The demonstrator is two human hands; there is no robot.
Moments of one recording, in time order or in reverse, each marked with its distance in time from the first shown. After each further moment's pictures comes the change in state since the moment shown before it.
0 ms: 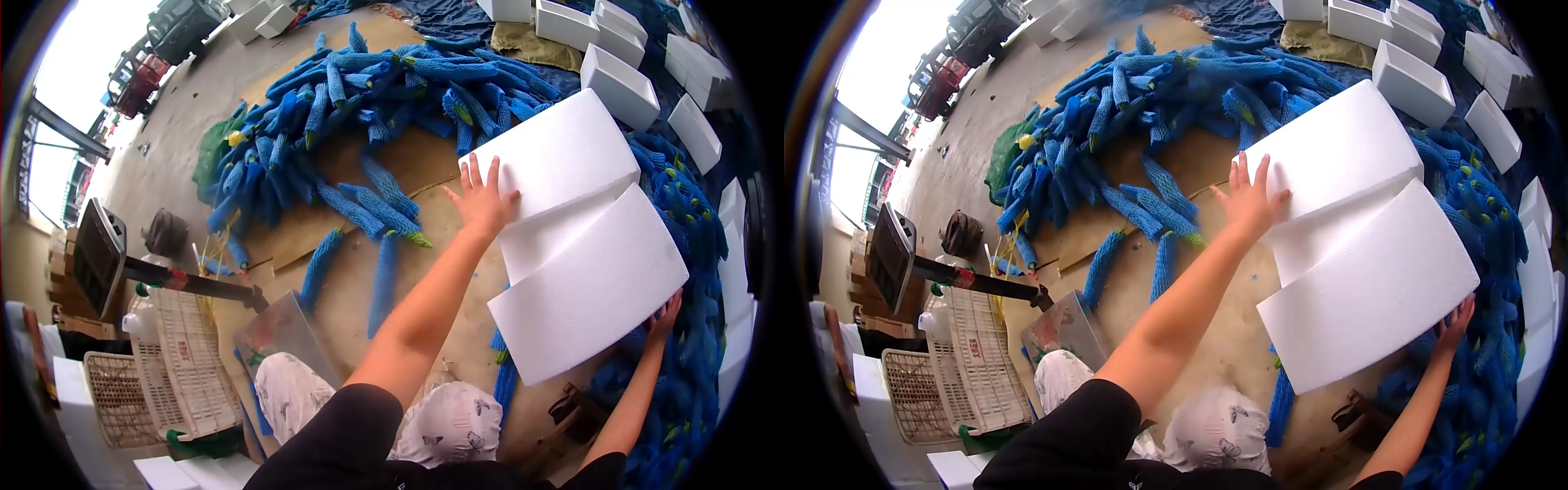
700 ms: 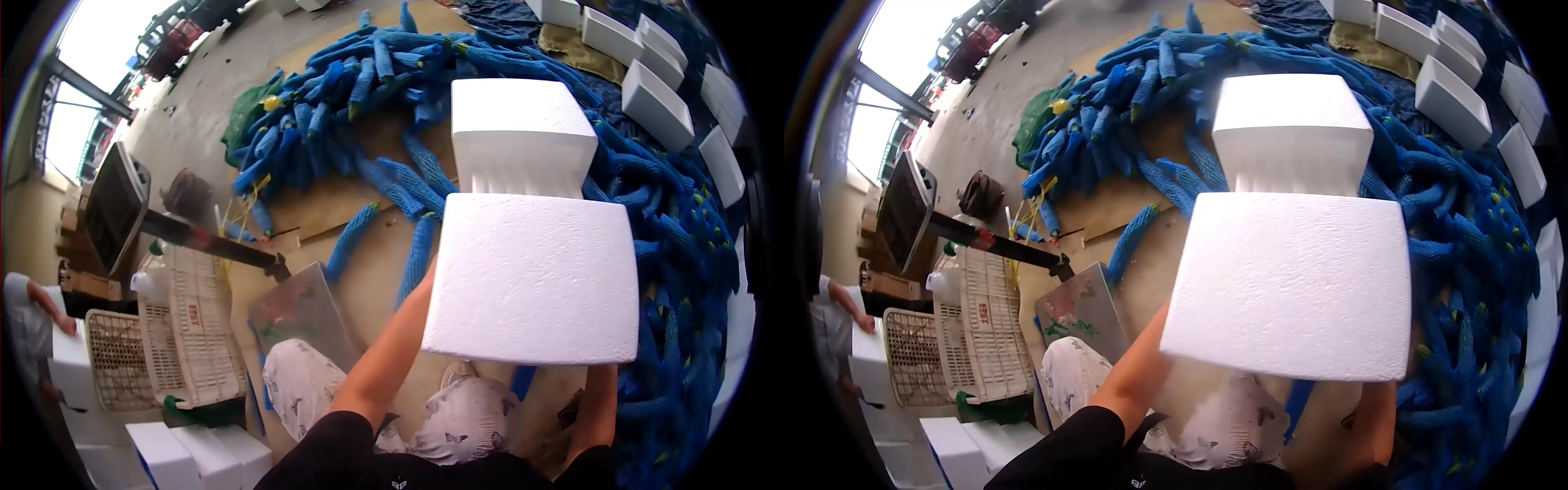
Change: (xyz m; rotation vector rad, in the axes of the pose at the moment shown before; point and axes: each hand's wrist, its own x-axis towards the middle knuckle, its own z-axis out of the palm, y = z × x) left_hand -0.089 -0.149 -0.029 -0.496 0.008 -0.135; right_hand -0.132 0.073 0.101 -0.153 -0.741 0.295
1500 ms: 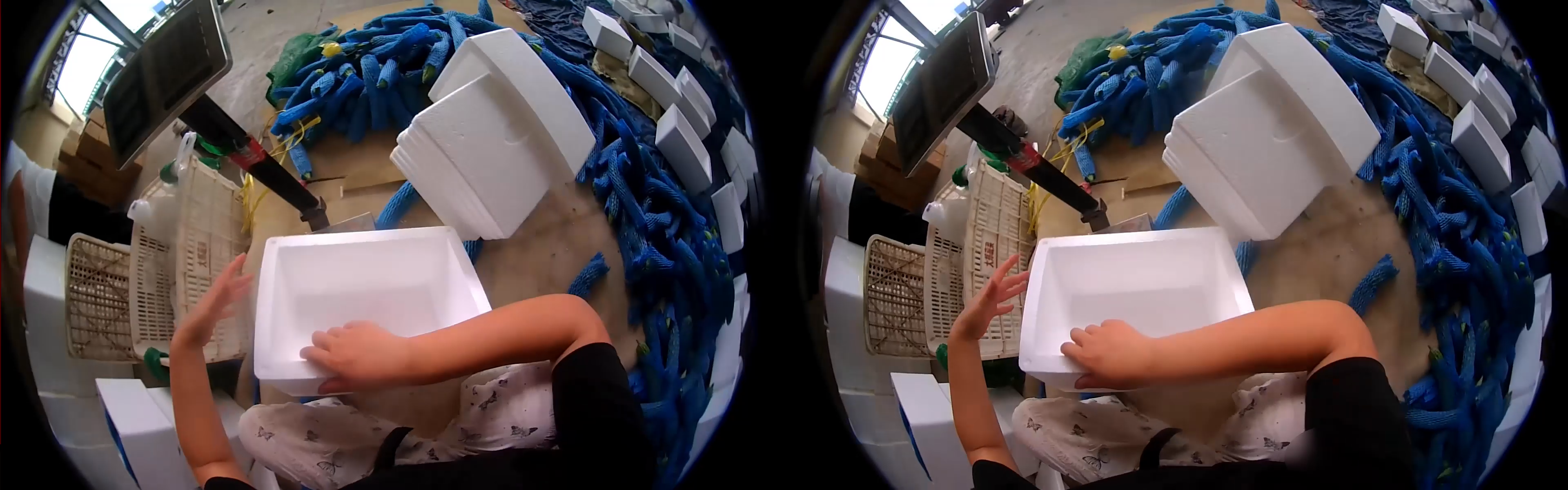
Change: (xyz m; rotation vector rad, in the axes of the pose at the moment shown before) left_hand -0.354 -0.013 -0.425 -0.059 0.160 -0.567; right_hand -0.271 0.027 0.468 -0.902 -1.743 -1.133
